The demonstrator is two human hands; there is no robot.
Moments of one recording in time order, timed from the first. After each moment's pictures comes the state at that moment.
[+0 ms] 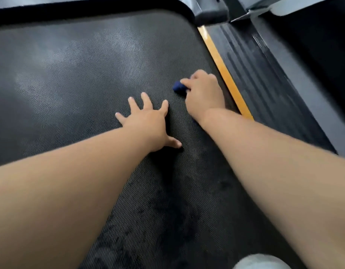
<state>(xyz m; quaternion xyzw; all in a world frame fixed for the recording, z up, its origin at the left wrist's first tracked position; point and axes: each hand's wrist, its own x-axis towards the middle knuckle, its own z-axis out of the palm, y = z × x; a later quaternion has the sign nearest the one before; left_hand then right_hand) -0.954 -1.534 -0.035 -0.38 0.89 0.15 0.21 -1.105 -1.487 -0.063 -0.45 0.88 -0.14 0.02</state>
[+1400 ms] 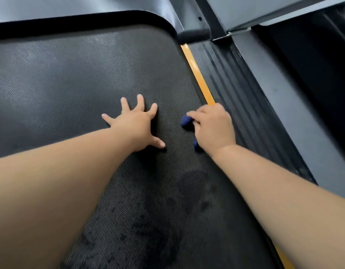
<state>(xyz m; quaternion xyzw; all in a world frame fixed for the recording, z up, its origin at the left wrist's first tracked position) -0.994 -1.568 -0.032 -0.34 0.90 0.16 0.23 -1.125 -1.423 -0.043 -0.48 0.87 -0.10 -0.02</state>
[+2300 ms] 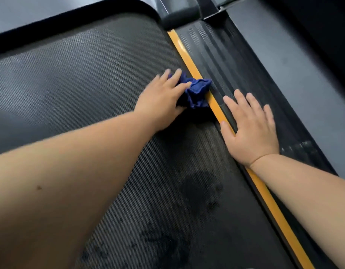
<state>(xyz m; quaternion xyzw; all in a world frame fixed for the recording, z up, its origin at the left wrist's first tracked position) -1.078 -1.576 -0.043 -0.11 0.99 0.10 0.03 -1.154 -1.357 -0.040 -0.36 0.93 -0.04 0.06</state>
